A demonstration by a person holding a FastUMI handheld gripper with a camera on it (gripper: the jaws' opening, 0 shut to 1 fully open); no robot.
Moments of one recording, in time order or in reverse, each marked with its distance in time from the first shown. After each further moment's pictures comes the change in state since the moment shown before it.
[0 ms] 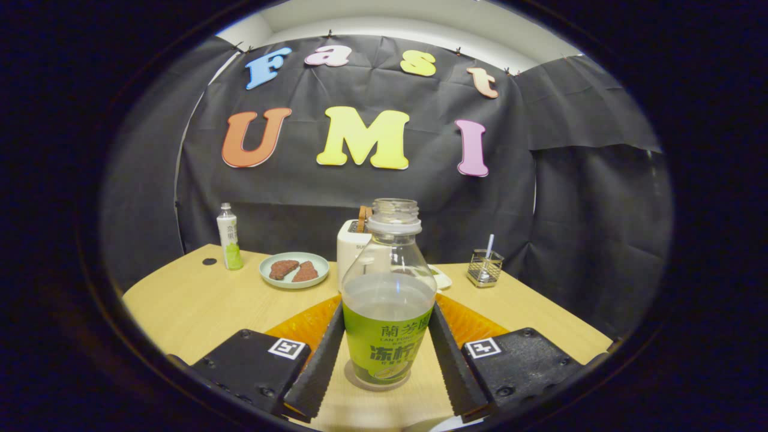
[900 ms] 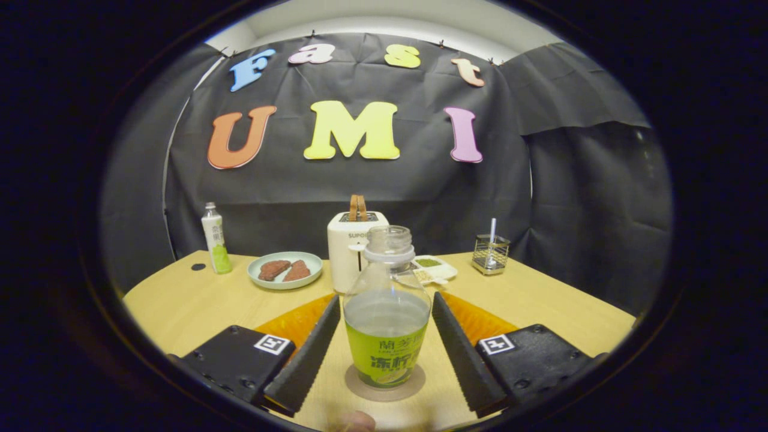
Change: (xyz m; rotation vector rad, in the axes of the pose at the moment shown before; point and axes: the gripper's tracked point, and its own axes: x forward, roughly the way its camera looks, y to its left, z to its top) arm 0.025 0.005 -0.021 0.077 -0.010 0.015
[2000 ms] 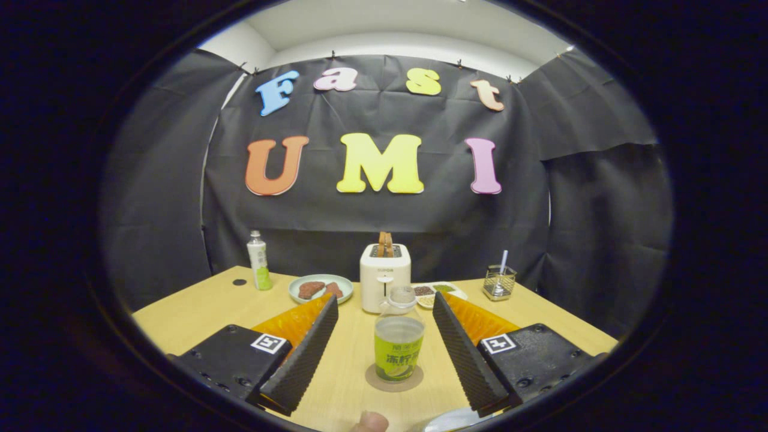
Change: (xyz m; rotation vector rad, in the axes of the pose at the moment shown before) arm -0.109 0.006 0.061 -0.060 -0.111 0.145
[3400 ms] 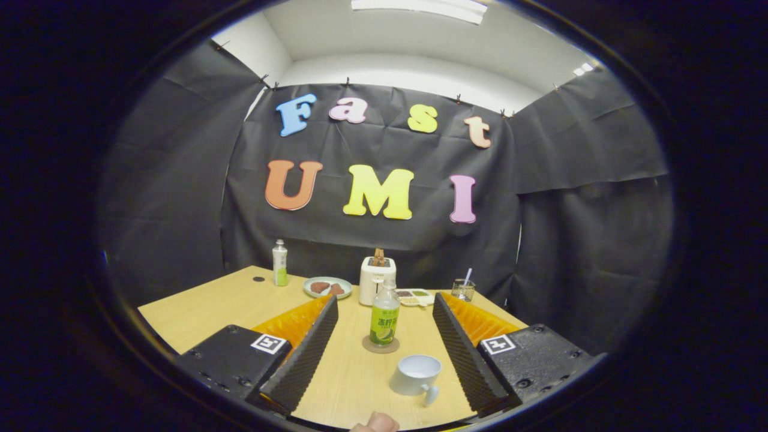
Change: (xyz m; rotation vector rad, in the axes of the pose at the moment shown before) arm -0.201 0.002 0.003 -0.040 -0.054 -0.072
